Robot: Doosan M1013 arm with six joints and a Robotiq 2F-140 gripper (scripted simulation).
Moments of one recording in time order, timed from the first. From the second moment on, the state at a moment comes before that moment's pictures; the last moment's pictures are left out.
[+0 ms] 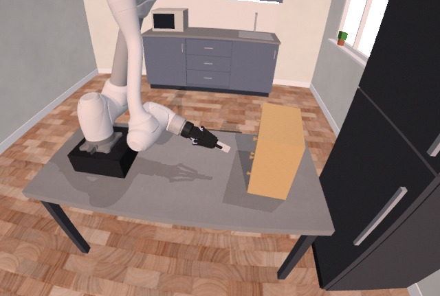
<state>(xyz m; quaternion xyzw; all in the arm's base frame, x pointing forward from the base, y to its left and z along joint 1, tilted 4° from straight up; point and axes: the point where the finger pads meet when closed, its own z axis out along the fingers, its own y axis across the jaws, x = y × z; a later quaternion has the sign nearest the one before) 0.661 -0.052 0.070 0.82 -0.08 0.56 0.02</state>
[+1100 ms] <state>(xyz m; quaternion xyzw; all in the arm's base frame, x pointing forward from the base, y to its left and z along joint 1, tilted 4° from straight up) 0.652 -0.051 0.077 0.84 -0.08 0.53 0.02</state>
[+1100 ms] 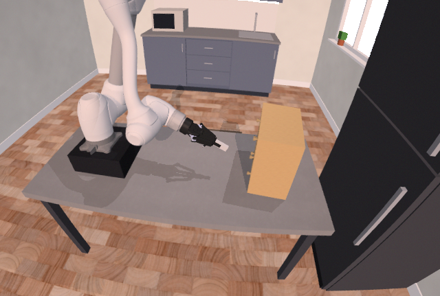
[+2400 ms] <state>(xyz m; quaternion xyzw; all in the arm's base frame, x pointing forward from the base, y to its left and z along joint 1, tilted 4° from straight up) 0.623 -0.046 0.108 0.92 -0.09 0.37 0.01</state>
